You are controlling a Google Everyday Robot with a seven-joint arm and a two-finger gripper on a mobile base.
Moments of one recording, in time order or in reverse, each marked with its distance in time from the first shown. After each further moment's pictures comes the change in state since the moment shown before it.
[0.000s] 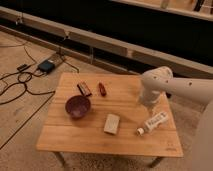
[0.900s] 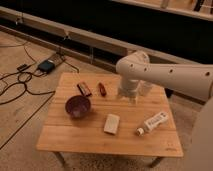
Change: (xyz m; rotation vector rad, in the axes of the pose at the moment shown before) arm 0.051 0.089 -0.074 0.003 -0.034 -0.295
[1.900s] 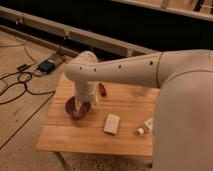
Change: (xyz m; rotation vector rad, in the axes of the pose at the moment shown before) arm 0.104 0.171 -0.024 -0.031 0.042 -0.438
